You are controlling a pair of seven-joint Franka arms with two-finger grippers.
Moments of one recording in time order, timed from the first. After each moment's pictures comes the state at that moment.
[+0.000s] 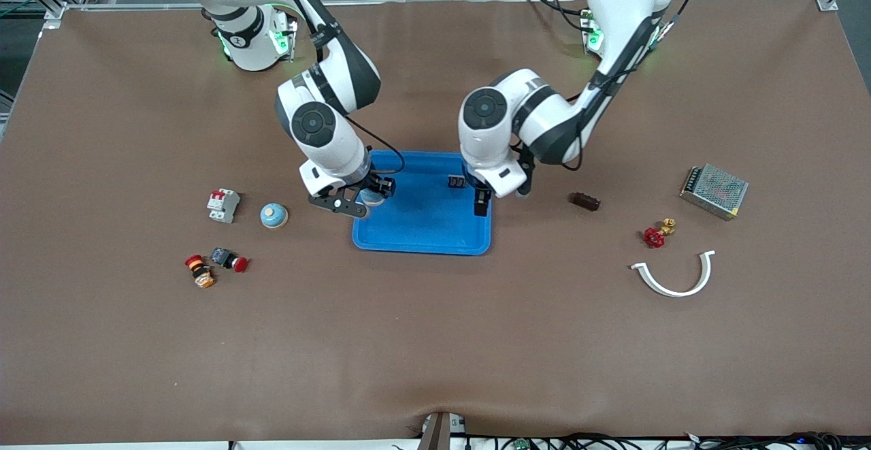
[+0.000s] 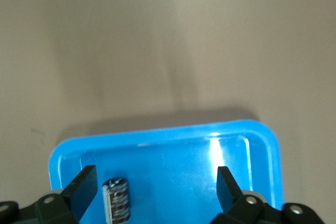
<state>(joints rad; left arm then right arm) -0.42 0.50 -0.33 -1.78 0.24 2.20 -2.23 0.66 0.41 -0.03 -1.93 0.19 2.33 0.80</state>
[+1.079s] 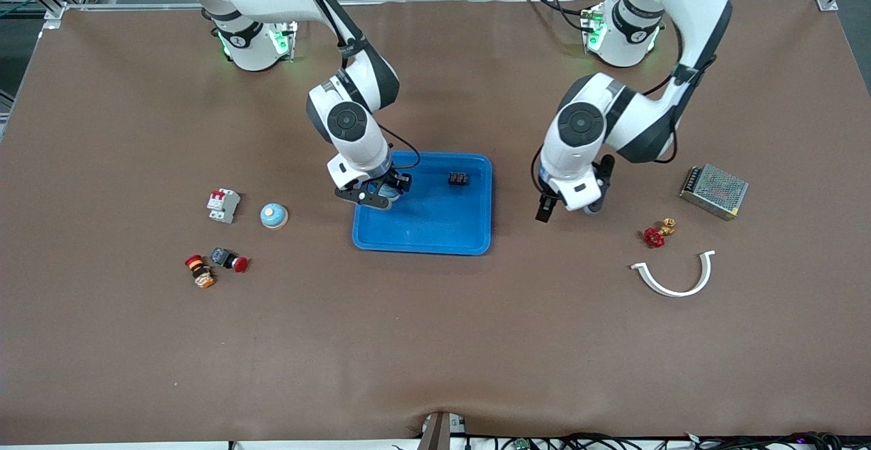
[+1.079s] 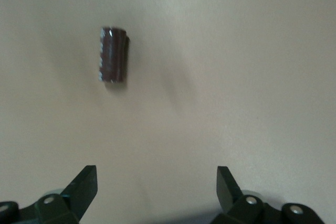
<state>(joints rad) -0.14 0.32 -0.38 -2.07 0.21 2.29 -1.83 0.74 0.48 -0.03 -2.01 0.19 2.50 0.84</state>
